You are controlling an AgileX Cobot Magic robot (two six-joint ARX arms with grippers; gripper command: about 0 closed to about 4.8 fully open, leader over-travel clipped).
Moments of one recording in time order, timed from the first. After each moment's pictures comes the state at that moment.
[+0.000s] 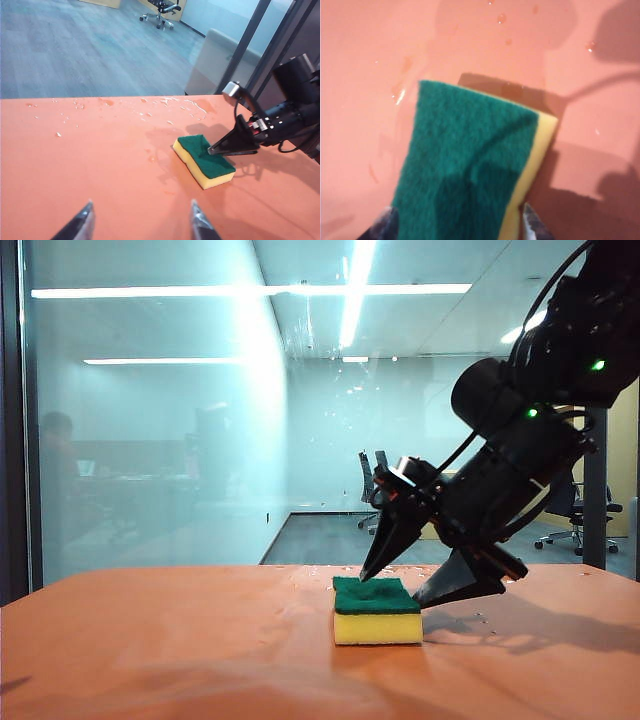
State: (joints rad) left arm 0.01 0.00 0.09 -0.20 0.58 -0.18; right arm 0.38 1.89 1.00 -0.03 -0.49 0.32
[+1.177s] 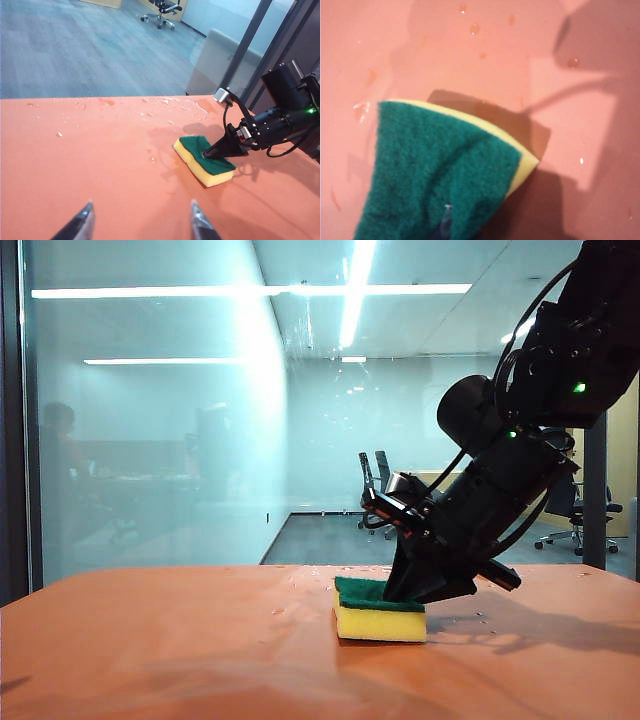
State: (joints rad) left arm 0.01 0.00 0.09 -0.20 0.58 -0.18; right arm 0.40 1.96 1.03 0.01 -0.40 0.32
